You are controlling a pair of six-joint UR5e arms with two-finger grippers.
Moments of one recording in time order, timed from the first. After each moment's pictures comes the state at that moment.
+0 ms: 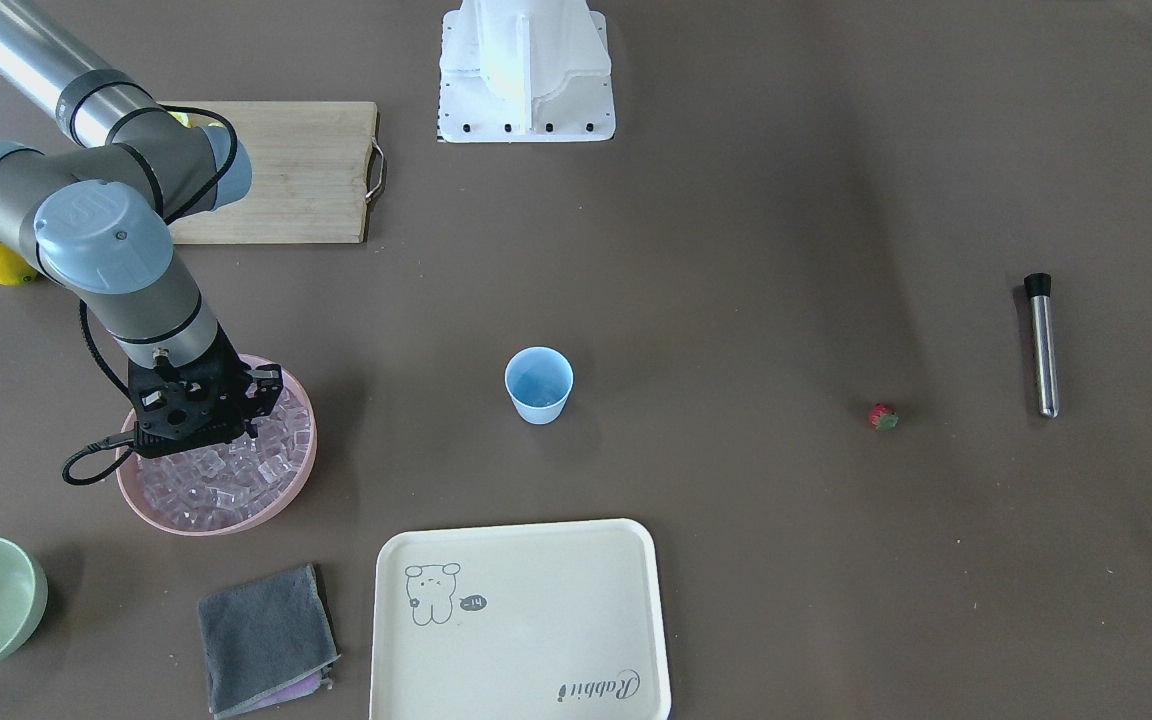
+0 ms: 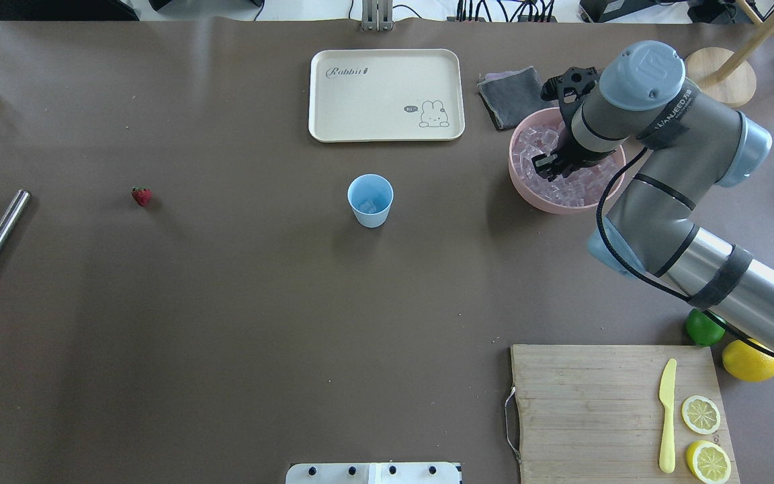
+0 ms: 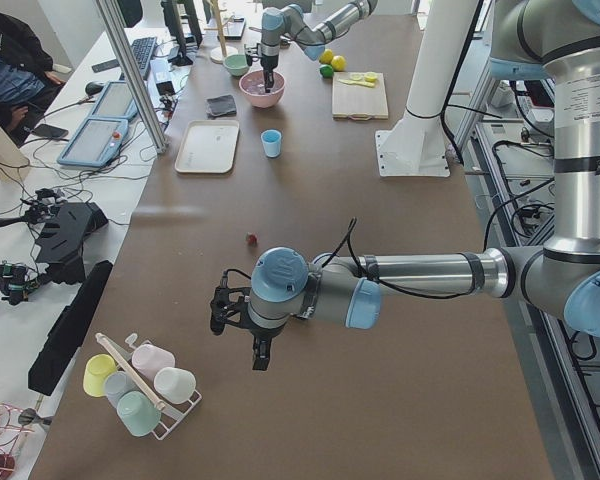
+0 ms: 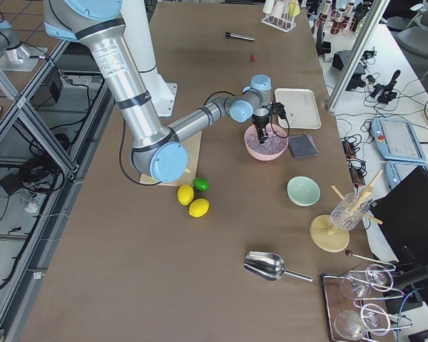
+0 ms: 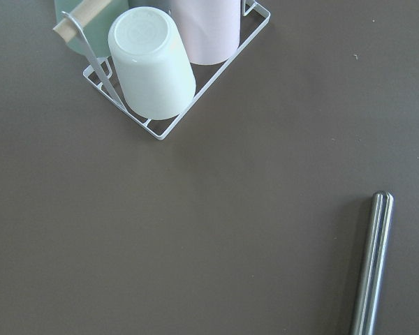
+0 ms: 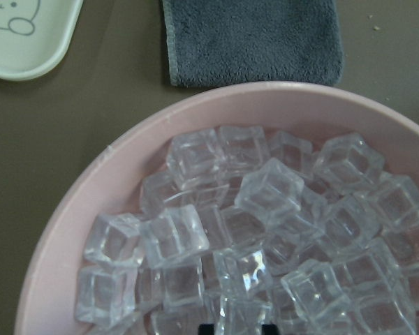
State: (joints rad) left arm -1.67 -1.45 -1.66 -1.83 -2.39 -0.13; right arm 0.83 -1.10 1.56 -1.38 1.96 0.68
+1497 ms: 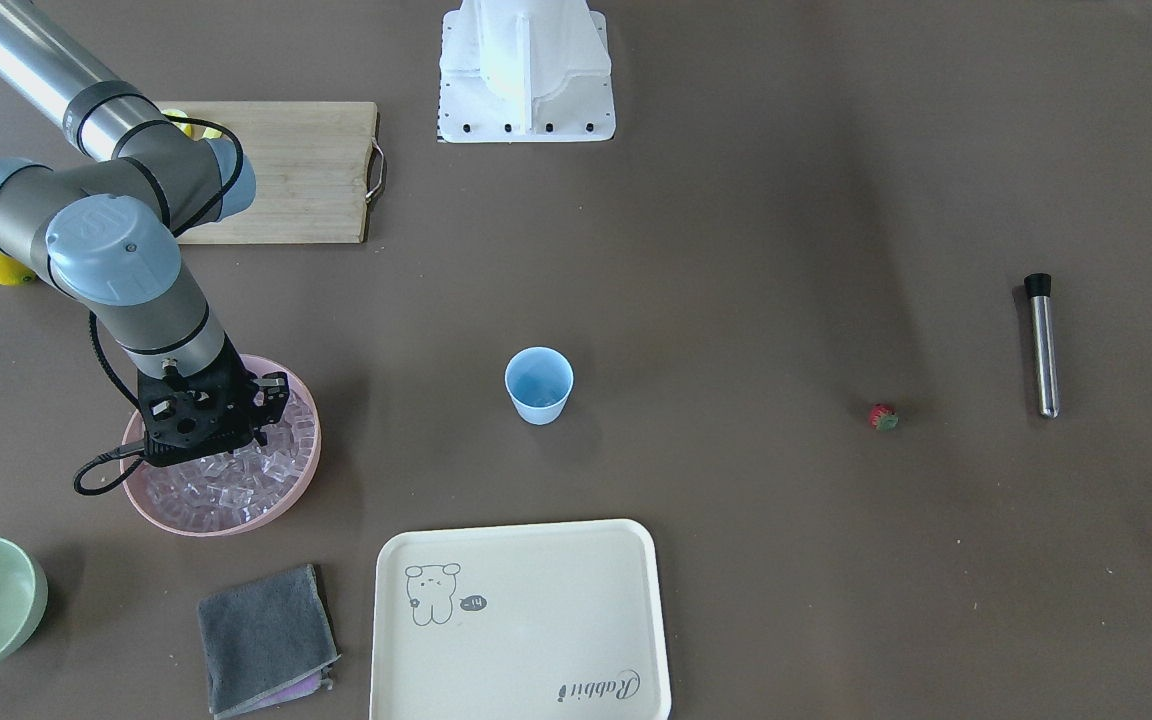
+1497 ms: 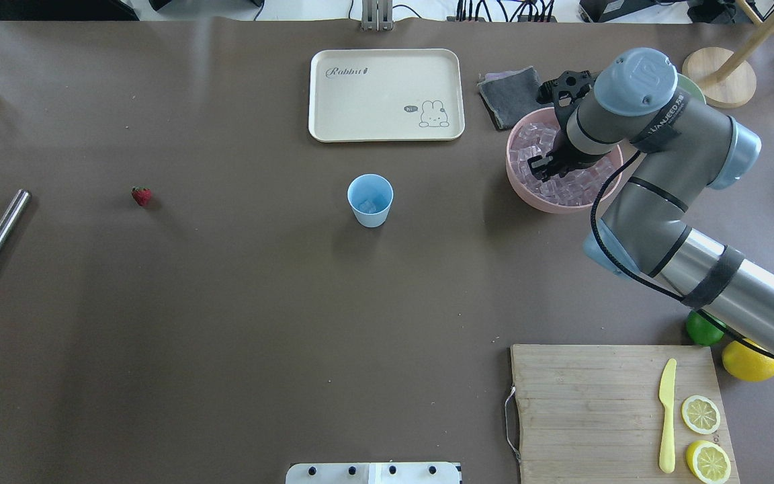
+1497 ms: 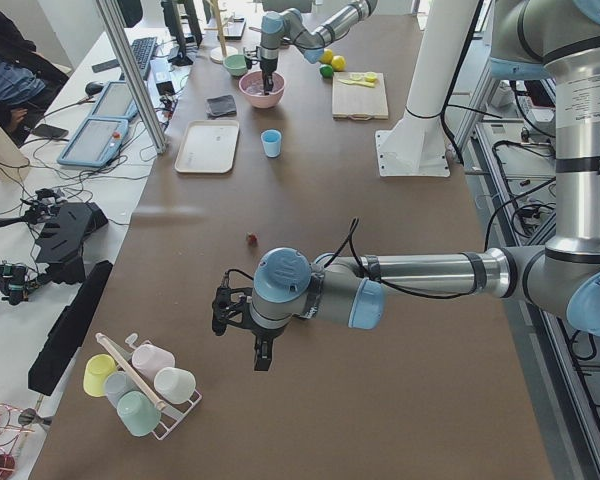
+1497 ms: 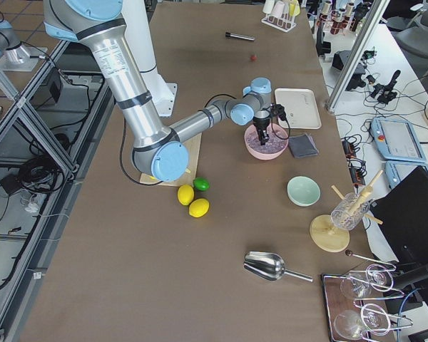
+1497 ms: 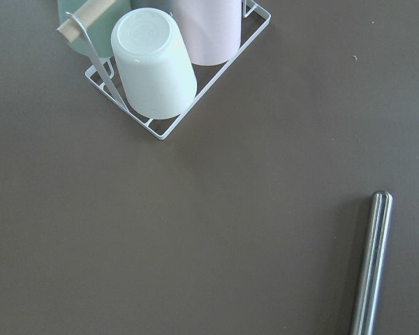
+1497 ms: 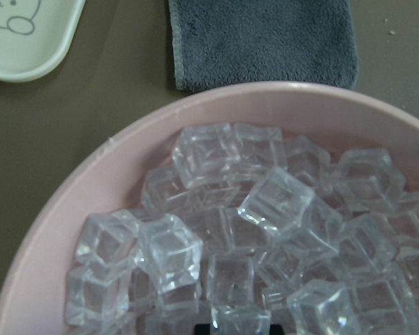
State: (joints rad) left arm -1.67 -1.44 -1.66 -1.83 -2.39 -0.13; right arm 0.83 -1.09 1.52 -1.33 1.96 0.68
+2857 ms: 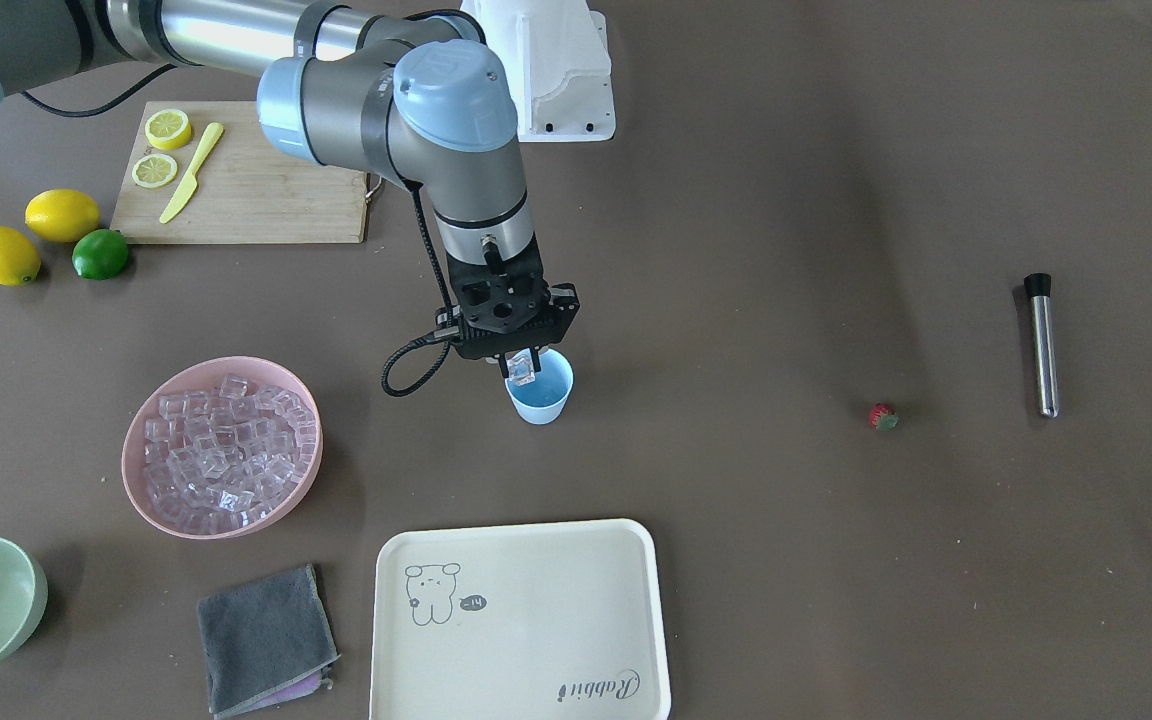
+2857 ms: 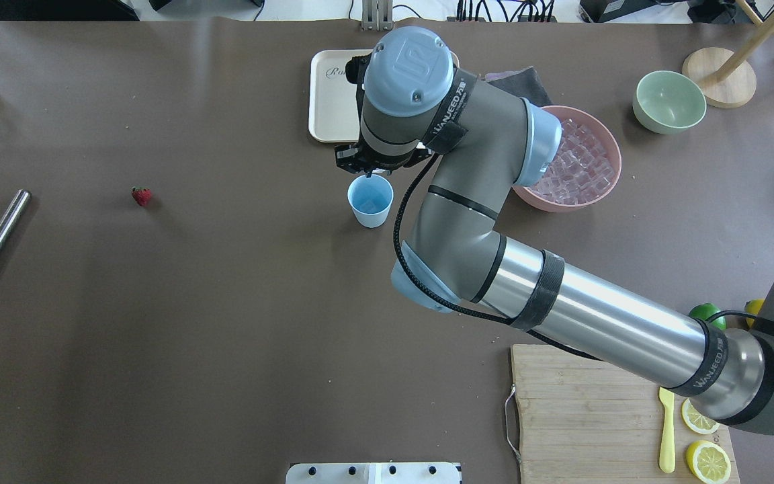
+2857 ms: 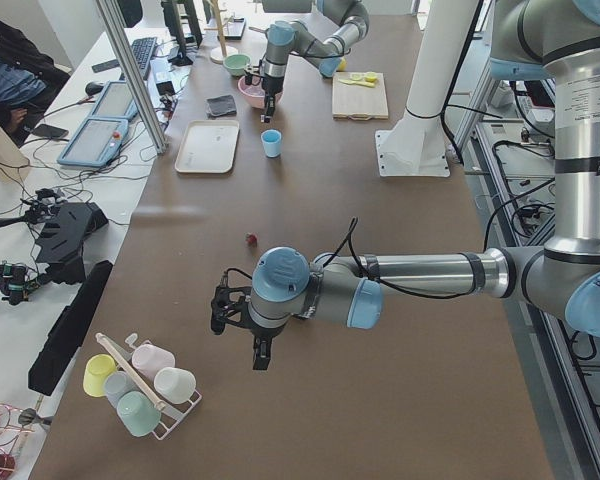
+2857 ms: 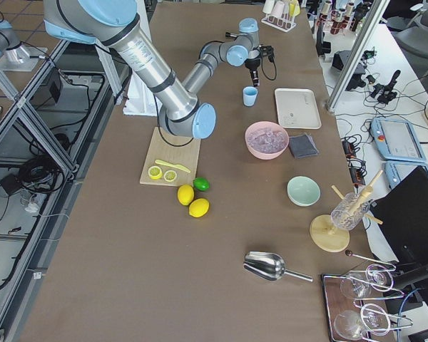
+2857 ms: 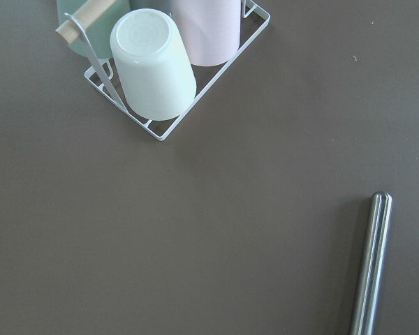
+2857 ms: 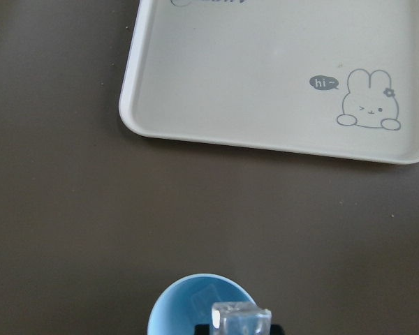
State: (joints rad) left arm -1.67 -1.45 -1.66 -1.83 -2.39 -0.13; right arm 0.60 -0.66 1.48 -1.51 1.80 1.02
